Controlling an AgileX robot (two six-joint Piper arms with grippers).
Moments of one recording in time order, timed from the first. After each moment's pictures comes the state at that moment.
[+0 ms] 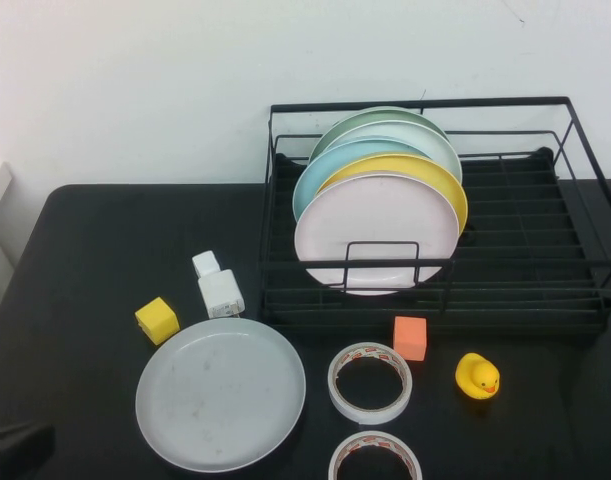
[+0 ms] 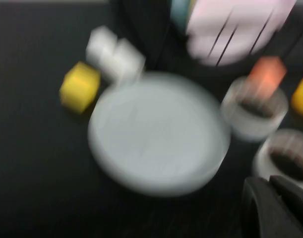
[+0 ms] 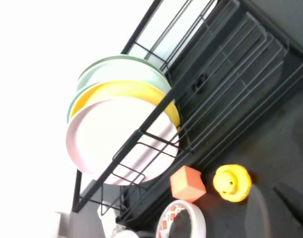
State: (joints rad) right arm -0.02 -0.01 0.03 0.56 0.39 0.43; left arm -0.09 0.45 -0.49 -0.48 0.73 0.30
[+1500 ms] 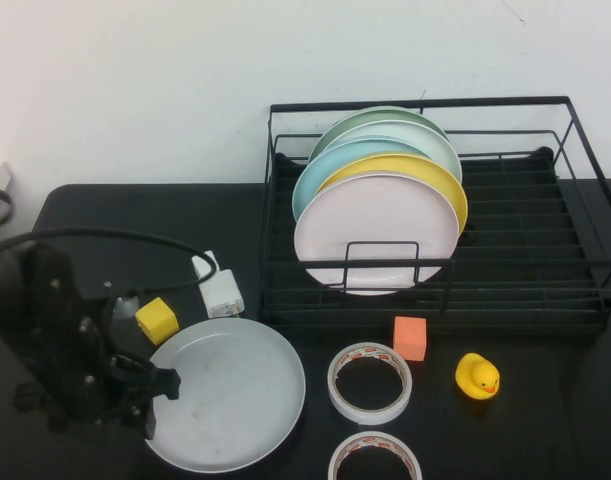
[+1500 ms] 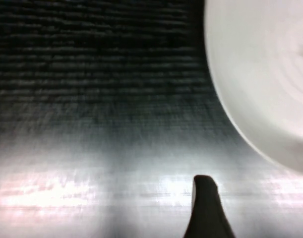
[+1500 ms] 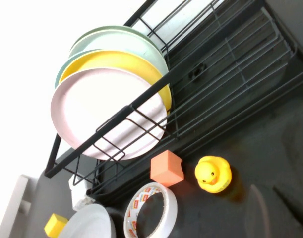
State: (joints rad) right arm -0.02 -0.01 0.03 0.61 0.43 0.18; left arm -0.19 1.68 -0.92 -0.14 0.78 -0.15
